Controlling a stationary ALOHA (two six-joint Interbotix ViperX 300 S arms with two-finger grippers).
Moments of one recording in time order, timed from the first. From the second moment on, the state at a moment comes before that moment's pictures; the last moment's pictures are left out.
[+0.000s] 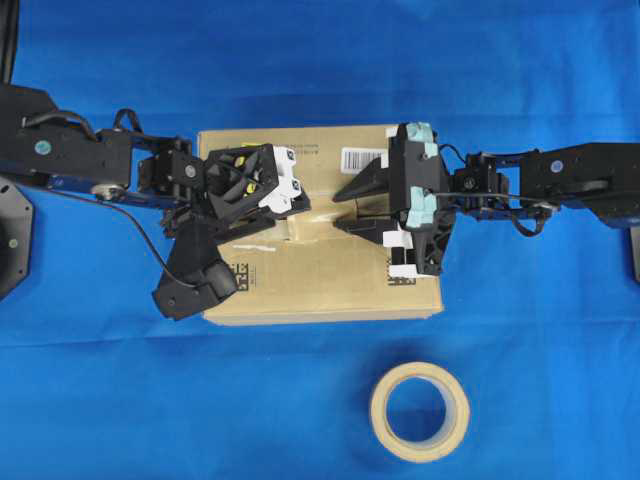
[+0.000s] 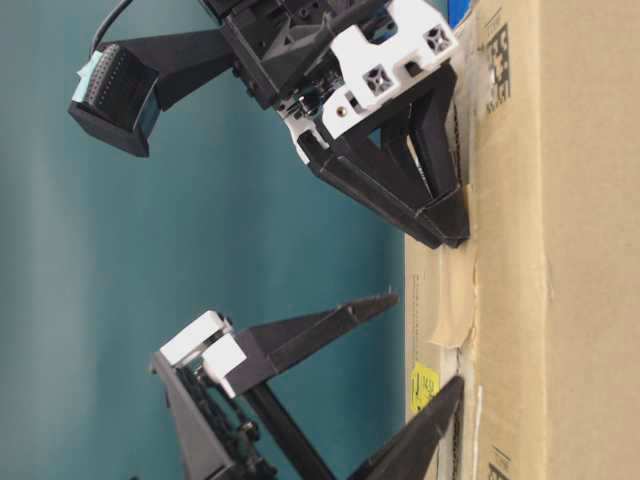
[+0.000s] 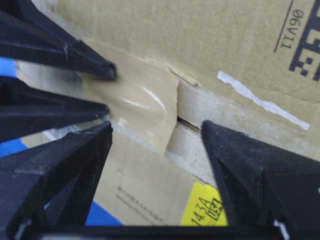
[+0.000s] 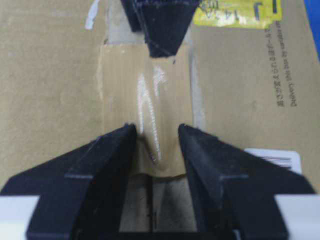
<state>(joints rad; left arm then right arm) 0.03 -0.13 0.61 -0.03 0.34 1.43 -0.04 -0.01 0.72 0.06 -0.08 0.01</state>
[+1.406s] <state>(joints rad) 0.02 -0.15 0.81 -0.04 -0.36 0.10 -0.07 -0.05 0.72 0.06 -0.35 0.01</state>
